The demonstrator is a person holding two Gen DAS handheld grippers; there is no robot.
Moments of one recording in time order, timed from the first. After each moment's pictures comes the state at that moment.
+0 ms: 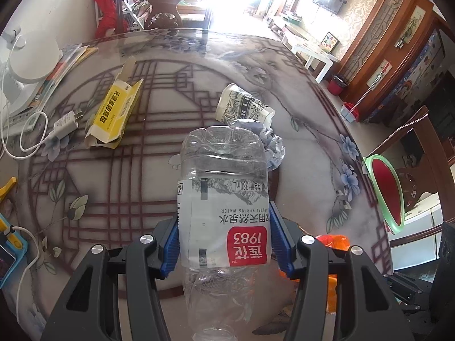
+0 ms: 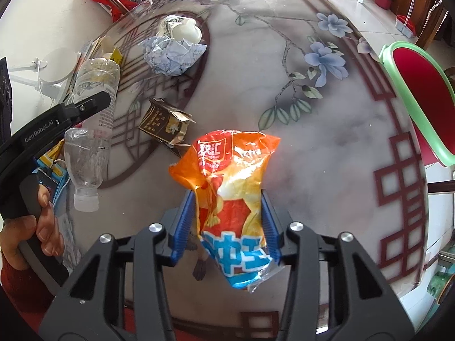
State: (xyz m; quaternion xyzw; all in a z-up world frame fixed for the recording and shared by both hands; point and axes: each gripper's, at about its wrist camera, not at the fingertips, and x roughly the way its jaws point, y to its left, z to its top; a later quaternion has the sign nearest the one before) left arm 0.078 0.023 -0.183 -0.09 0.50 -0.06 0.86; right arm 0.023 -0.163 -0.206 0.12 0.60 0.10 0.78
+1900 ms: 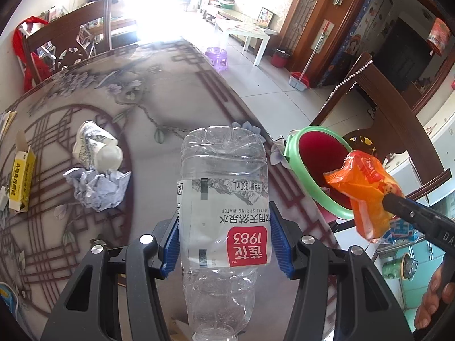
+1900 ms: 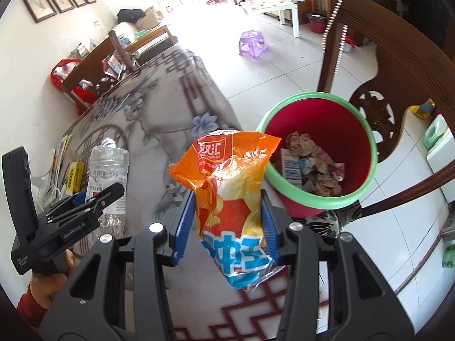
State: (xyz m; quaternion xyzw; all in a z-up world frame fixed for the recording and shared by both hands) left arm 0.099 -0.152 -0.159 -0.01 0.50 -0.19 0.84; right arm 0.024 -0.348 -0.122 0.18 0.49 -0.03 0.85
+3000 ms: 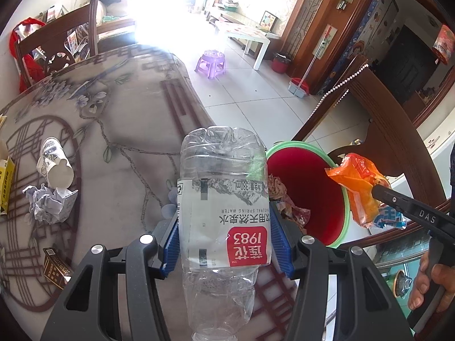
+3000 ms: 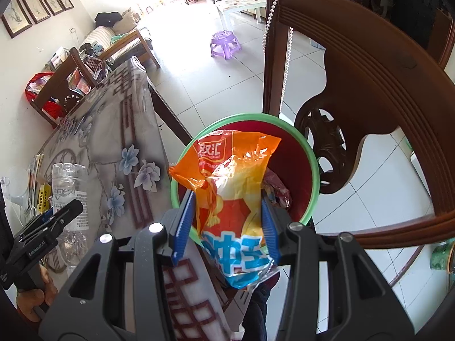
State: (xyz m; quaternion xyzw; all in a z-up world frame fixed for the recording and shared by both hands) left arm 0.114 -0.246 -0.152 -0.02 0.50 -0.17 0.85; right arm 0.056 -0.482 -0.138 0.17 0.50 -0.07 0.85
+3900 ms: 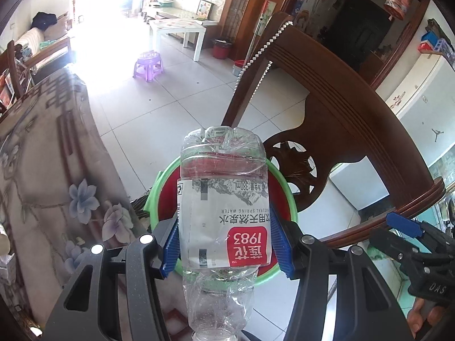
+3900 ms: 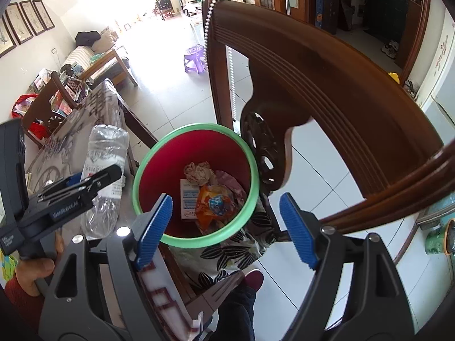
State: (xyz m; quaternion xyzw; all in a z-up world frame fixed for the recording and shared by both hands) left arm 0.128 -0.392 -0.157 0.04 0.49 -0.30 0.82; right arm 0.002 -0.544 -0.123 0.19 0.47 -0.13 0.85
